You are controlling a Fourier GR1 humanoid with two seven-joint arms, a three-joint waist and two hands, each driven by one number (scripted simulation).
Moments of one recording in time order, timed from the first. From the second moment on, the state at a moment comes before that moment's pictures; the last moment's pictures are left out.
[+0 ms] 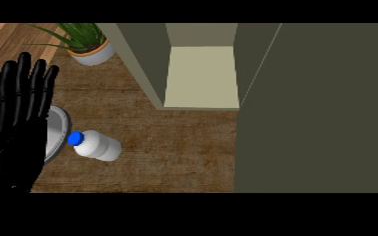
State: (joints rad) left arm -0.03 0.10 -0.01 -2.10 0.01 0.02 0.00; right arm -0.01 -0.08 0.02 -2.10 -0.02 0.03 -0.03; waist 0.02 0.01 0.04
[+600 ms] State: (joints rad) left arm 0.22 0.02 0.00 -2.31 0.01 0.35 0.17; right arm 0.24 -0.11 0.05 -2.23 -0.13 0.13 0.06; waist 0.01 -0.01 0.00
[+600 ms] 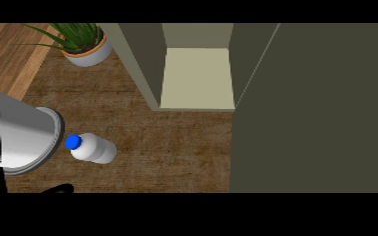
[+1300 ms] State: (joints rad) left arm 0.53 0.00 -0.33 -2.47 -0.07 0.53 0.14; right arm 0.56 -0.11 0.09 -2.42 -0.20 0.23 0.05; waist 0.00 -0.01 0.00
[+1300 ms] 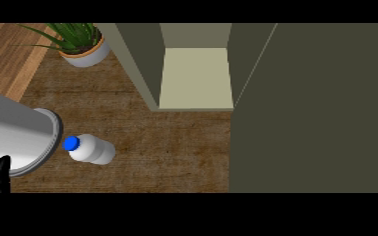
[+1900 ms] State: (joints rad) left arm 0.59 0.02 -0.35 -2.45 -0.06 0.58 0.08; right arm 0.70 -0.11 0.08 -2.44 -0.19 0.30 -0.05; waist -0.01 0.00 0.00
